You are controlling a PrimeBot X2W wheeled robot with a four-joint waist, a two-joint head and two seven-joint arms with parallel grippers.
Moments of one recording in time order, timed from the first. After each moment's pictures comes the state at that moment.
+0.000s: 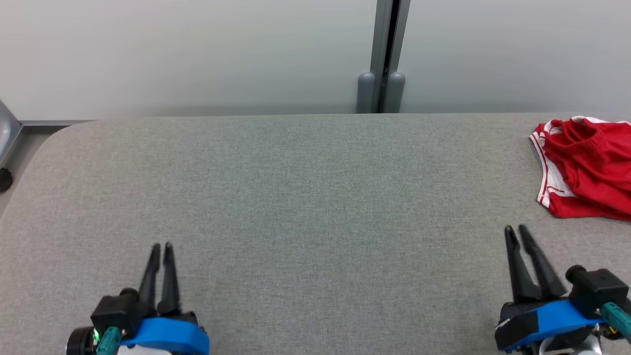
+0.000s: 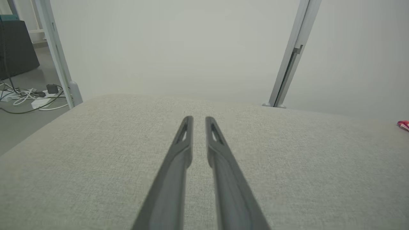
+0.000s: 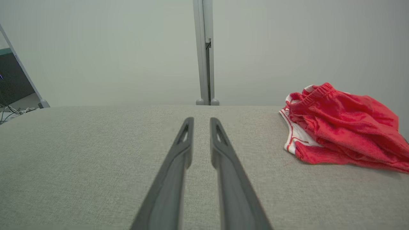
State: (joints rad) left arm -0.05 0.05 -0.02 0.29 -0.17 -0.04 -0.26; right arm -0.02 -0.05 -0.07 0.07 0.12 0.13 -0.13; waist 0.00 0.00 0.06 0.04
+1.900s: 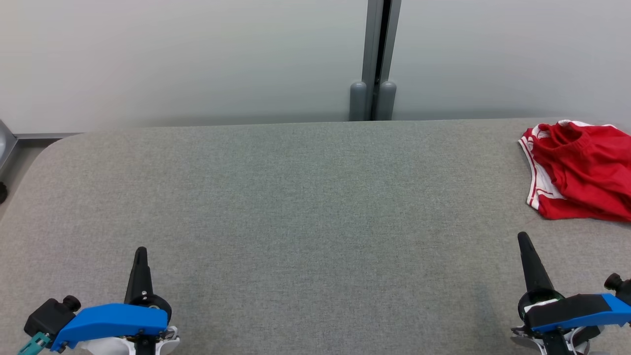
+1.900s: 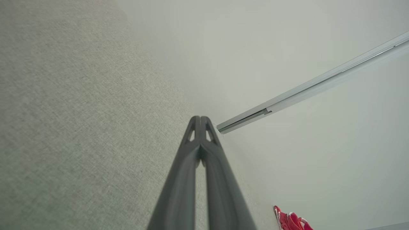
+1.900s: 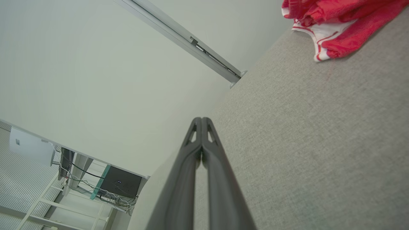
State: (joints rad) left arm -0.06 0.05 0.06 0.28 -1.00 -0.09 -0.04; right arm -0.05 -0.05 -0.09 0.18 0.98 0.13 0.01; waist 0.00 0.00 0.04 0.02
